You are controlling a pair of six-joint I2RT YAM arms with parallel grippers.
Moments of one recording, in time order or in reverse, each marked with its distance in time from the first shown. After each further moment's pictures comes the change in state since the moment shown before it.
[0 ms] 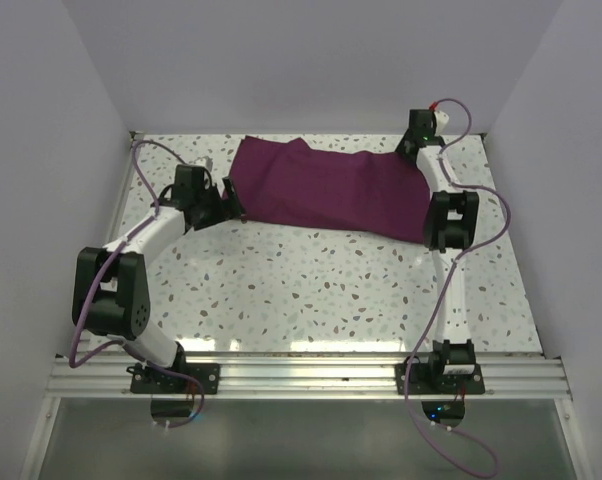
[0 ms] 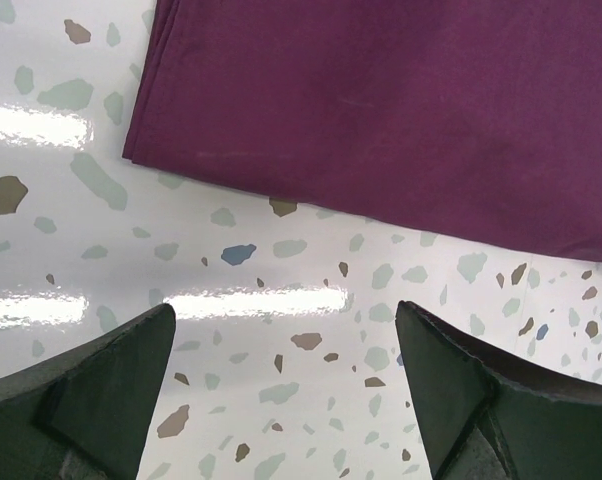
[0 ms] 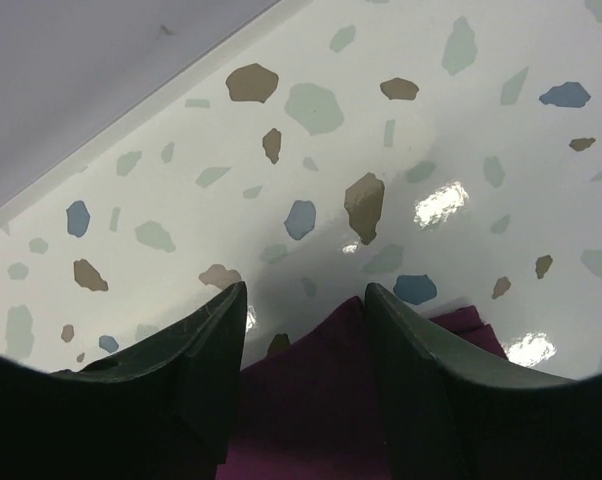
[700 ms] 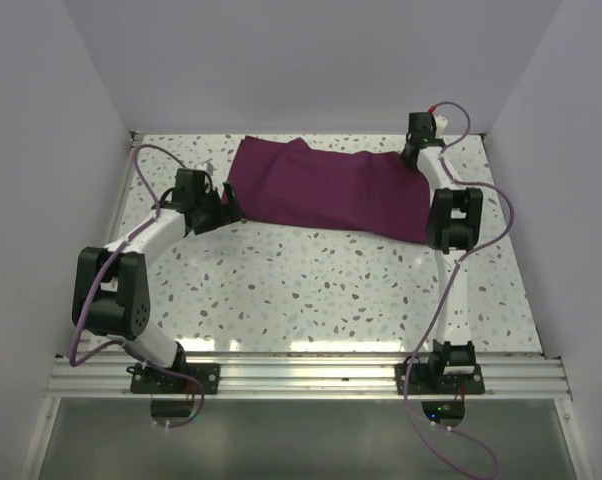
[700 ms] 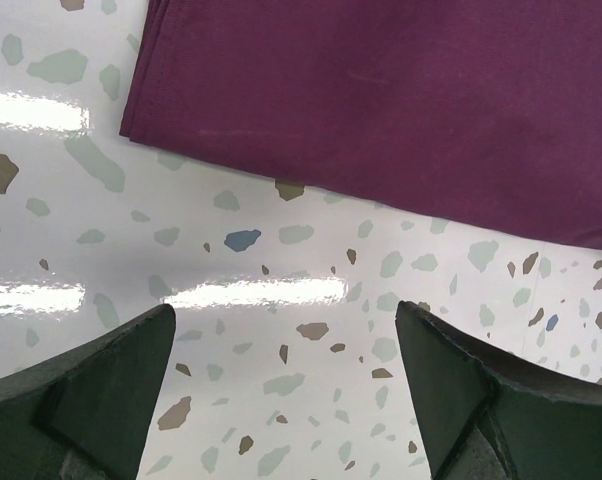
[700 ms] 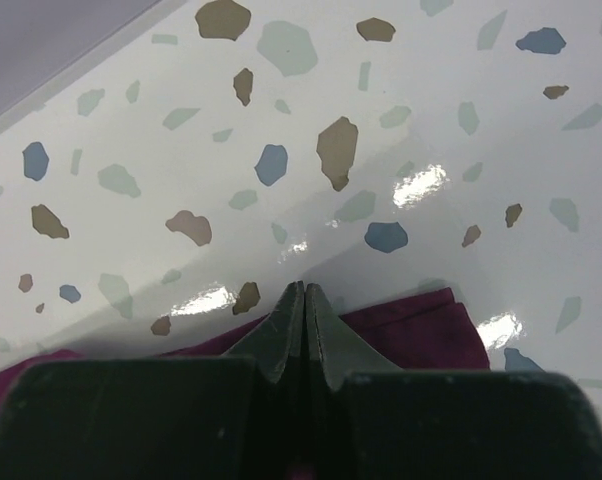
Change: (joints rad) left arm 0.000 0.000 -0.029 0.002 0.008 0.000; right arm 0.007 -0.103 -0.175 0.019 0.007 -0.042
